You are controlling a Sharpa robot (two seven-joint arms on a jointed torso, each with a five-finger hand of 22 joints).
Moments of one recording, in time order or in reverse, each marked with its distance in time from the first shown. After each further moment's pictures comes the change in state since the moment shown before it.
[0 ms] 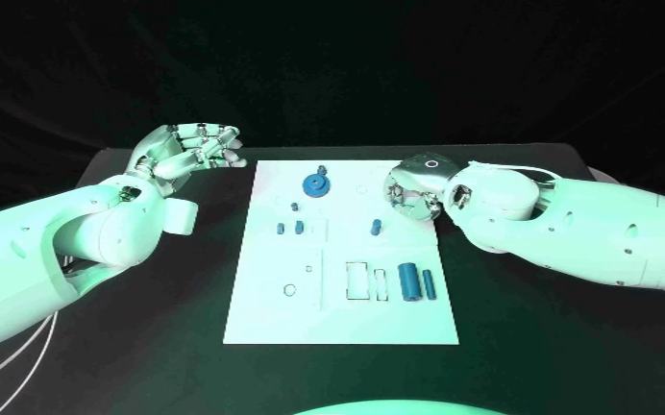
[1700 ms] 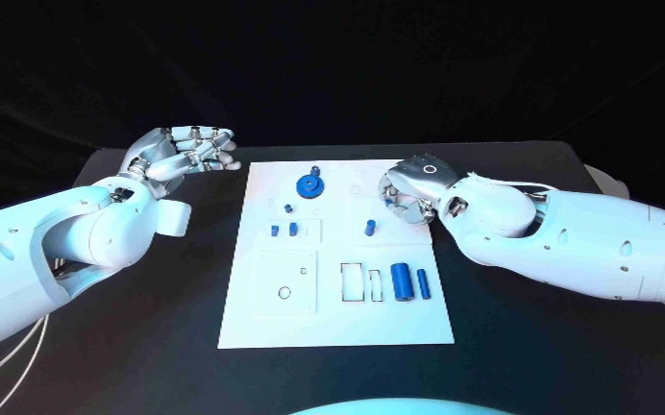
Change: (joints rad) left arm 0.000 -0.011 0.000 0.001 0.009 0.006 -0.031; left_hand 0.015 -0.019 0.059 -0.004 0.000 -0.022 0.015 0.004 -0.003 -0.022 0.015 -0.004 0.000 -0.008 0.008 -0.015 0.007 0.000 0.011 -0.004 -0.027 -0.023; right arm -0.041 -0.013 -0.002 0.049 -0.081 -0.141 -0.082; right_hand -0.033 0.007 0.005 -0.056 -0.004 0.063 -0.021 0.027 0.021 0.082 -0.022 -0.014 0.017 0.002 -0.020 0.006 0.000 -0.016 0.003 -0.018 0.053 0.000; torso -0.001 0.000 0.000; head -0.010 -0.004
